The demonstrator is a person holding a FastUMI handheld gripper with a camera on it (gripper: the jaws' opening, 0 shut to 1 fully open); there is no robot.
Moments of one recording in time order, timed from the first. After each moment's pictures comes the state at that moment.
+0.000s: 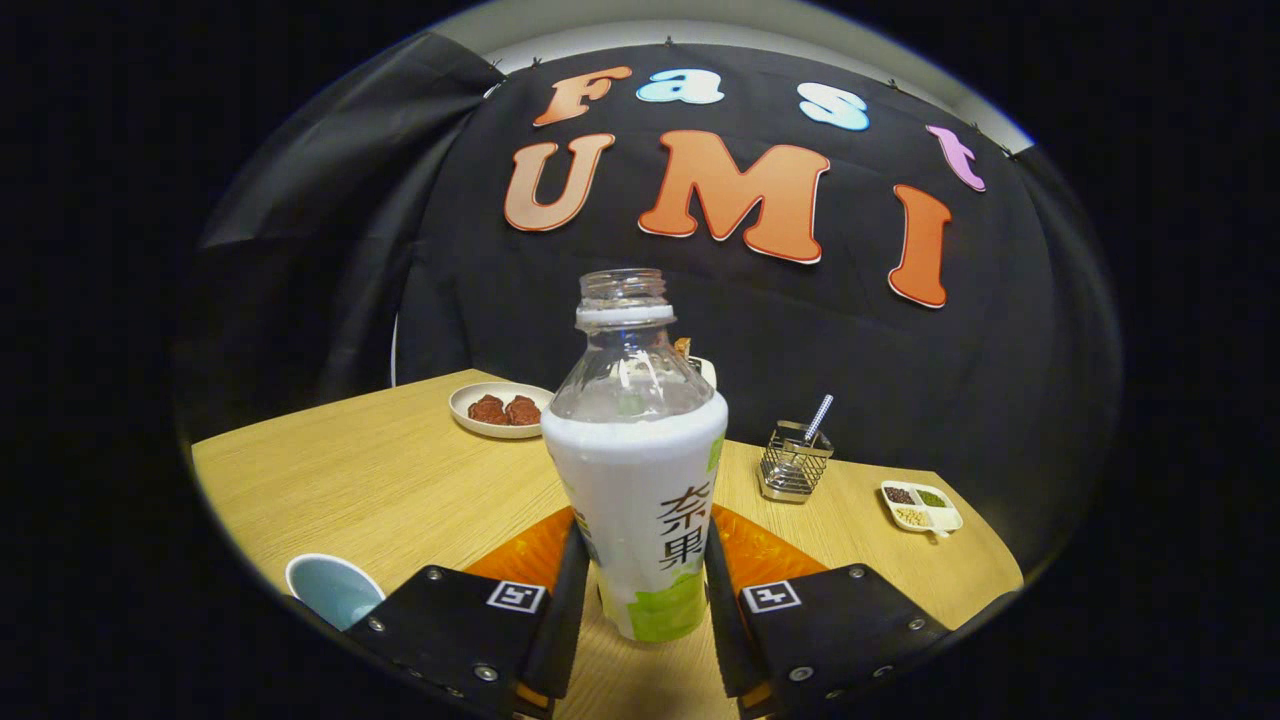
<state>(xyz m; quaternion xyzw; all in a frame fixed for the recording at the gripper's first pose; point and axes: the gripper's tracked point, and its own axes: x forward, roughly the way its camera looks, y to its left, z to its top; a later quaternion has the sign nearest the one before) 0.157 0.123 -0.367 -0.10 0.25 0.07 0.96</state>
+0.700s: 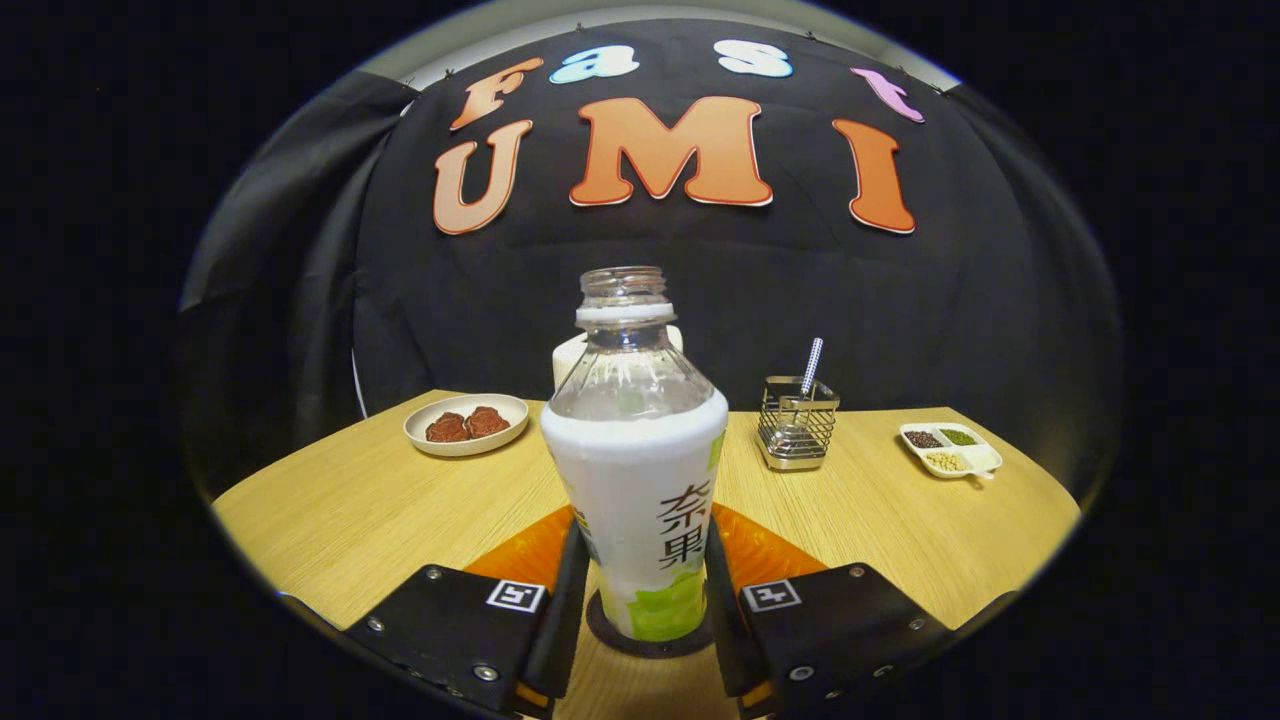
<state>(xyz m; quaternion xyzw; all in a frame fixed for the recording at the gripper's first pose) 0.192 0.109 -0.417 -0.02 0.28 0.02 0.96</state>
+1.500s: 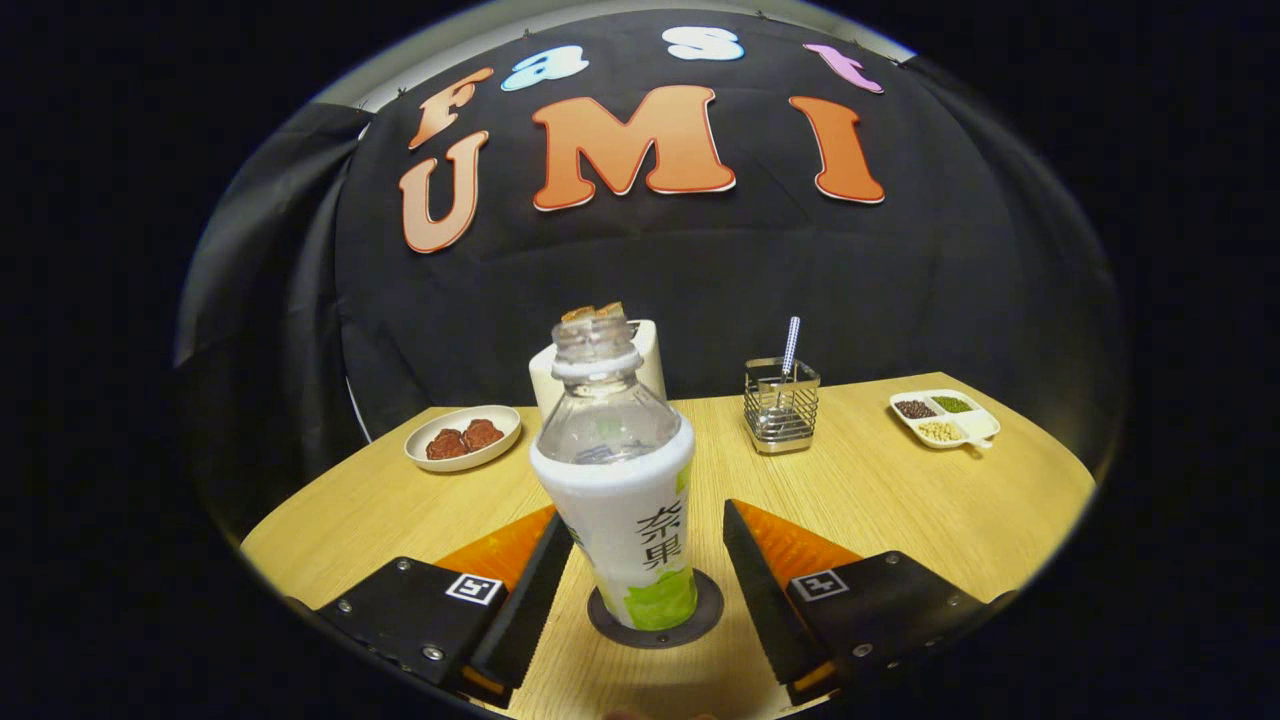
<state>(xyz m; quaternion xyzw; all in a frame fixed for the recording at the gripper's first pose) 0.182 0.090 -0.388 0.03 0.29 0.00 0.96</state>
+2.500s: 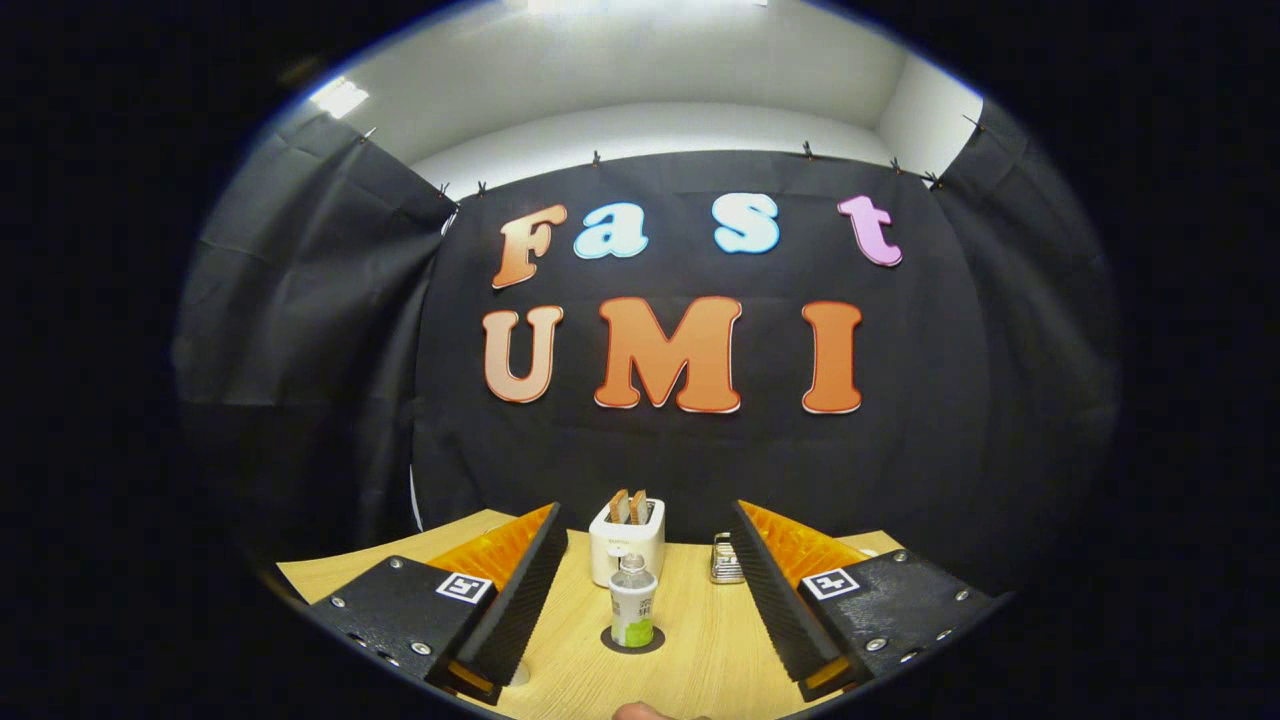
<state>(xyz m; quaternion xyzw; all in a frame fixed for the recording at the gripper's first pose) 0.074 0.067 -0.075 -0.02 0.10 0.05 0.99</state>
